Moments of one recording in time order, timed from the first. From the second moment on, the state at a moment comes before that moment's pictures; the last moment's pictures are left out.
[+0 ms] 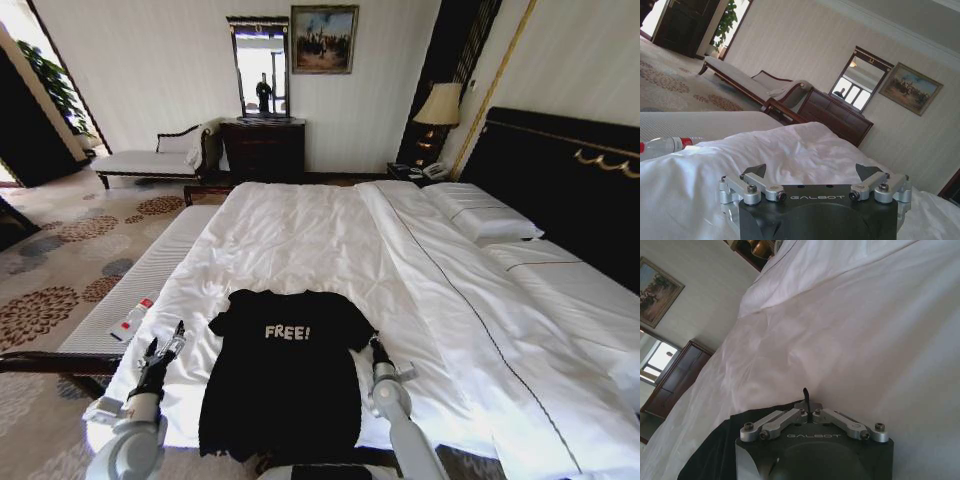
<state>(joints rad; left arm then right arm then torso) 1.68 -1.43 -0.88 -2.06 -0.85 0.04 0.02 -1.25 1.46 0.45 1.51 1.08 0.16 0.24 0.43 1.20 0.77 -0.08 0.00</state>
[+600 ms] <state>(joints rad) 1.68 -1.45 -0.87 -2.05 -0.80 0.03 0.02 -1.22 1.42 0.45 1.57 1.06 0.18 0.19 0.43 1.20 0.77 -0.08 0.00</state>
